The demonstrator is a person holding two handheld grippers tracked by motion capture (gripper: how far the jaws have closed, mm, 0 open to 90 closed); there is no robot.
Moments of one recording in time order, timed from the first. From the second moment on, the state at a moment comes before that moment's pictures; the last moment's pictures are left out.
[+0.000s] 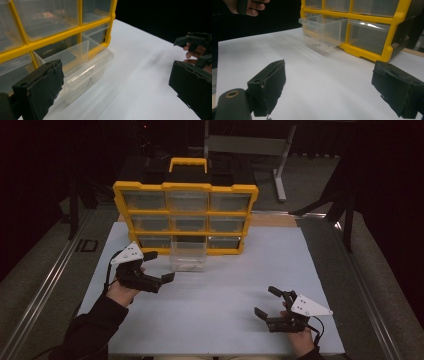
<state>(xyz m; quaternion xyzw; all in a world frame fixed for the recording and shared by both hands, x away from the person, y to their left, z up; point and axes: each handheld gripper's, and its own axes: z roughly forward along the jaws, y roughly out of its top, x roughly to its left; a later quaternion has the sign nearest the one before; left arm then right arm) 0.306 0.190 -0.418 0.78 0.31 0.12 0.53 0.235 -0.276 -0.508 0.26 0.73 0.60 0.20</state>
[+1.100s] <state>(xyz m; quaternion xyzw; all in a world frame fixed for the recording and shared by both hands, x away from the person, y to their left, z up) 0.259 0.214 -0.471 0.77 0.29 0.13 0.55 0.233 -0.276 -0.506 0.26 0.73 0.60 0.20</state>
